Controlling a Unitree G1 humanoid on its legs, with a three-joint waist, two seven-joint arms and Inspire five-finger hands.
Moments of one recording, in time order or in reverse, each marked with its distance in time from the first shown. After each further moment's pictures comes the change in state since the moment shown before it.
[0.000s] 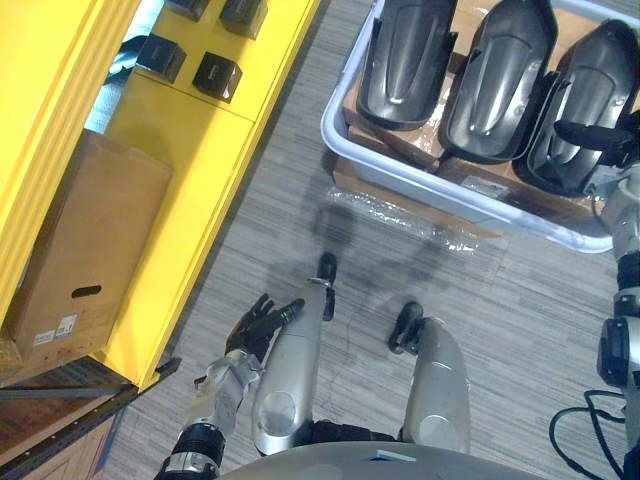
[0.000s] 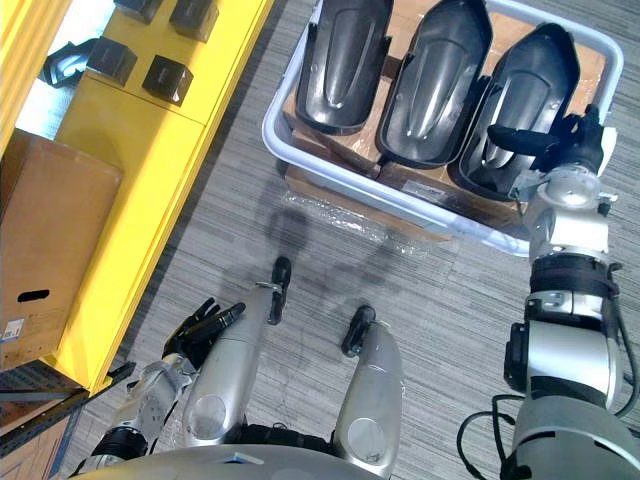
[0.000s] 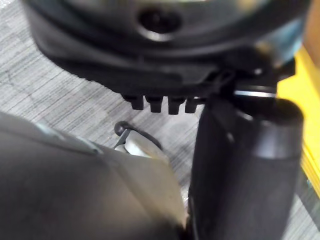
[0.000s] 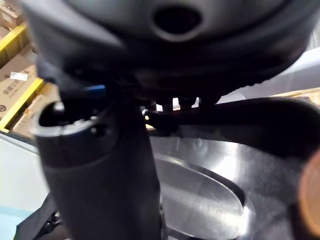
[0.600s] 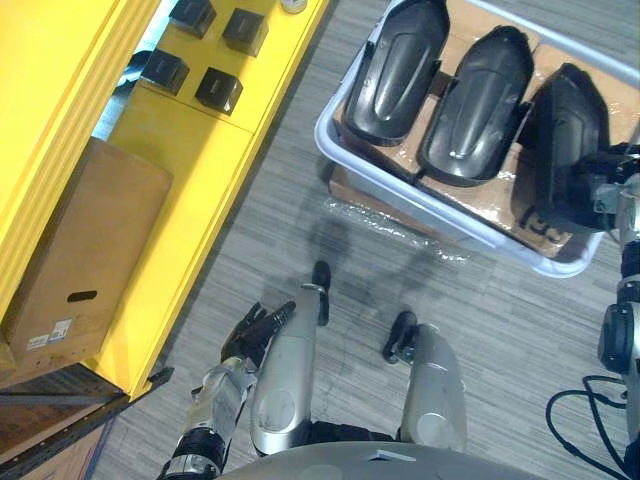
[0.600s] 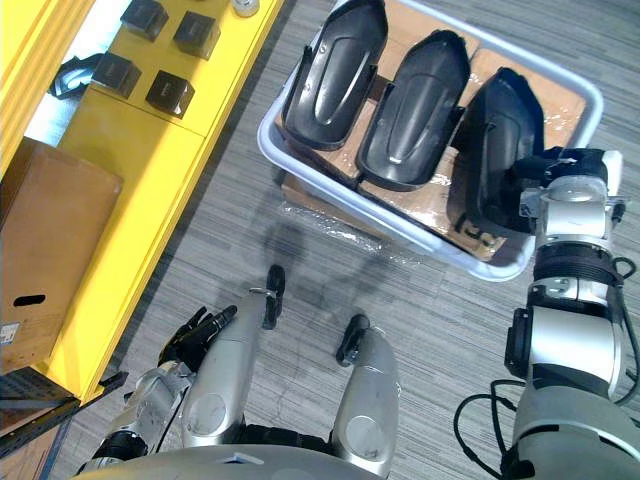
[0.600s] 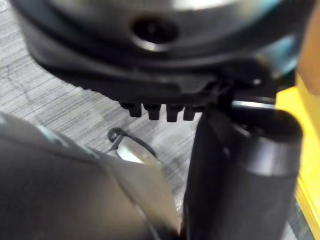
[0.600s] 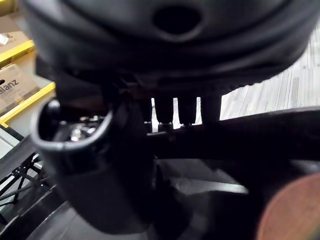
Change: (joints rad) left arm 0.003 -0.010 0.031 0.046 -0.038 -0.009 0.029; right arm -0.050 0.018 -0.022 0.110 -0.296 0.202 0.116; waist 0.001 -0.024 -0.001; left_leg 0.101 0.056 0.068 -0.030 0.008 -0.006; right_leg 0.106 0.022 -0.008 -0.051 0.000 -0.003
